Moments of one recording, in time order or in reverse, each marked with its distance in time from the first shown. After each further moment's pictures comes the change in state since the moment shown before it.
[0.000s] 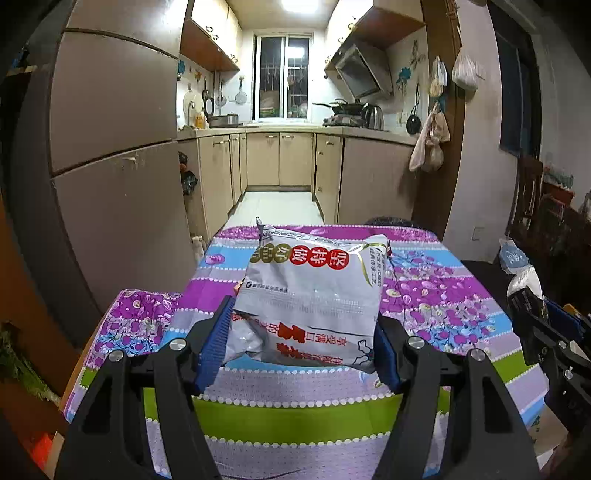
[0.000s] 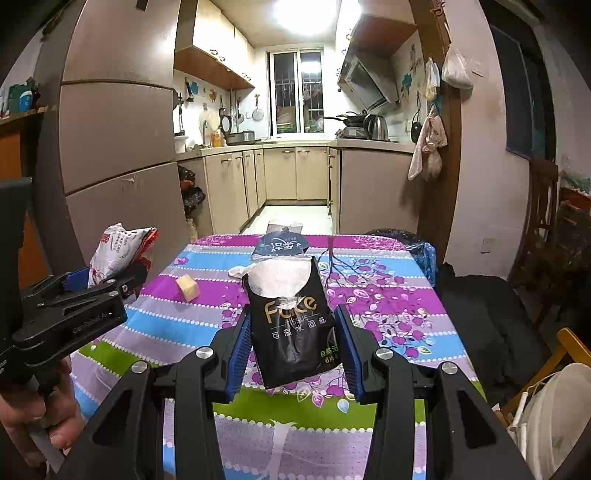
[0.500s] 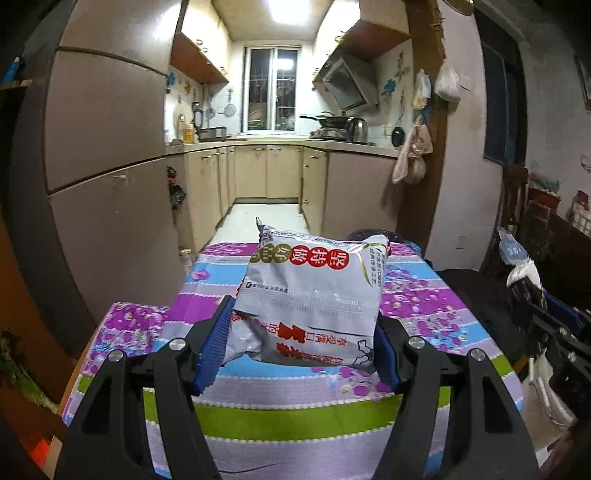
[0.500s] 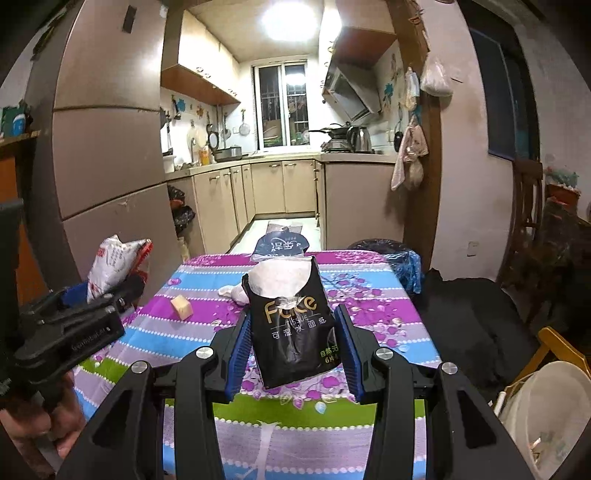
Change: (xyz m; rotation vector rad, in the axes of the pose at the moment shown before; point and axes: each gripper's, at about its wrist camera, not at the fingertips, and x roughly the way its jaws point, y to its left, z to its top) left arm -0.026 -0.029 0.012 0.020 -0.039 -0.061; right arm -0.050 -0.028 0.015 0.051 -0.050 -0.037
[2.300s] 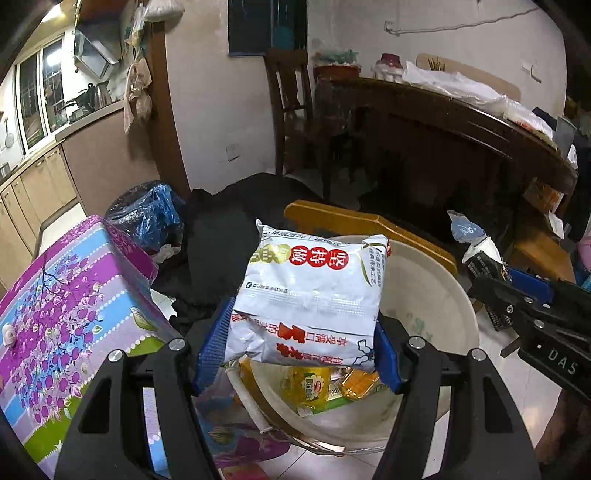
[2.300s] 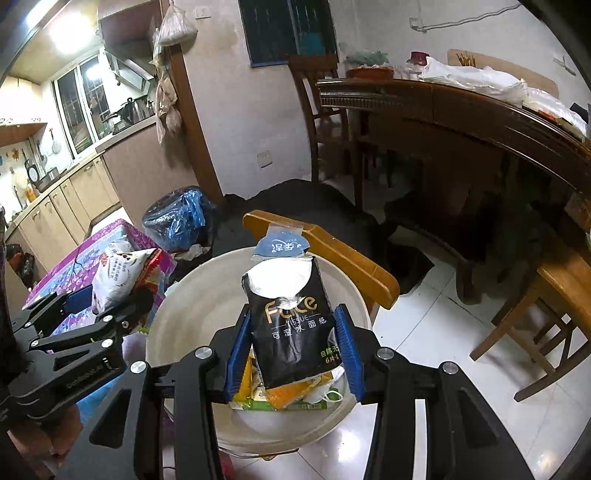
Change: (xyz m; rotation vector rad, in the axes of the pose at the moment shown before) left arm 0.004 -0.419 -0.091 0.483 0.291 -0.638; right arm -0.159 -0.410 -0.137 0.460 0.234 -0.554
